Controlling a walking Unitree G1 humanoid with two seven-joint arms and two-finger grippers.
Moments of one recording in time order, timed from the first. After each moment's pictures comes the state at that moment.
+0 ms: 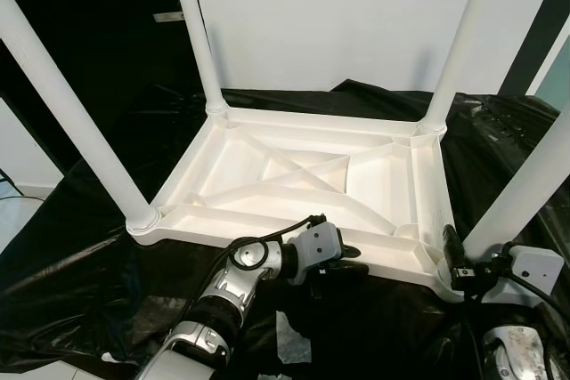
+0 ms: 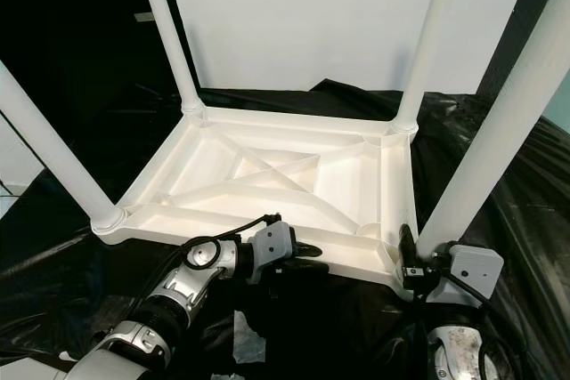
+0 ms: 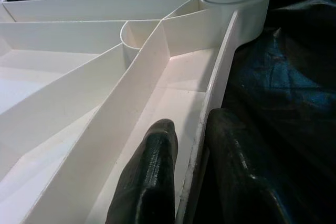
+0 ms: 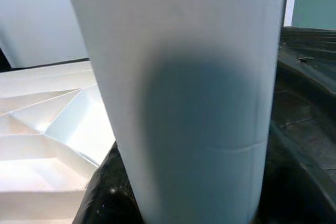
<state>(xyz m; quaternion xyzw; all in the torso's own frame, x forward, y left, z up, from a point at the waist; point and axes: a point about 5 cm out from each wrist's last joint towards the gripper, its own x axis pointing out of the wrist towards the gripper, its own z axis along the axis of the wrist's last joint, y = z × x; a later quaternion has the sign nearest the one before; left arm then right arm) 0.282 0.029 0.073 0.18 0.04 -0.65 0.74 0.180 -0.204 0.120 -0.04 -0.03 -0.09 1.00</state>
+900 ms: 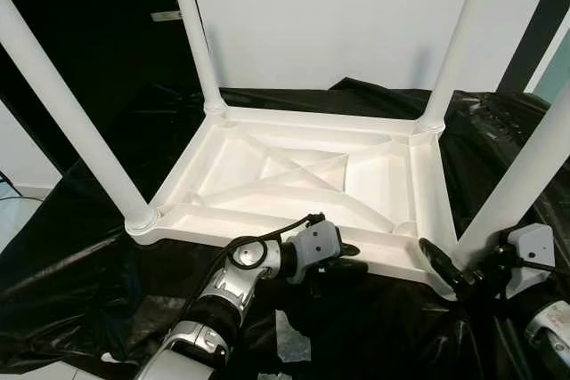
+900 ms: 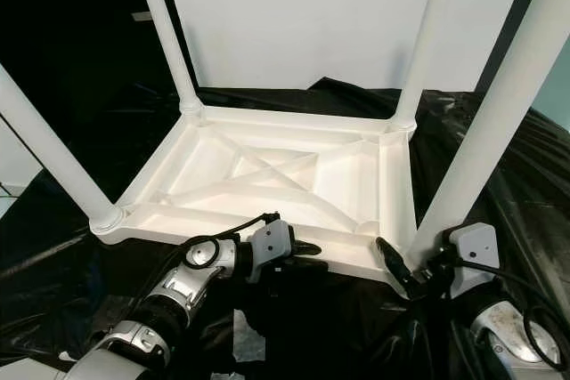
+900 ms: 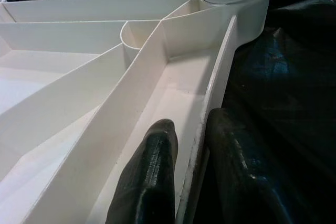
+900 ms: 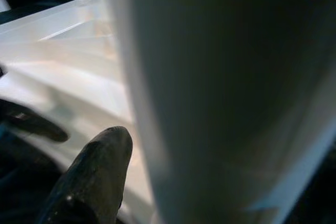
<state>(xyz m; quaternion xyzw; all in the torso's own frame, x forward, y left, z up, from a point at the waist) 0.281 0.028 0.074 0.18 0.03 -0.65 0.74 0.192 -0.234 0.135 -0.11 0.04 0.20 0.97</state>
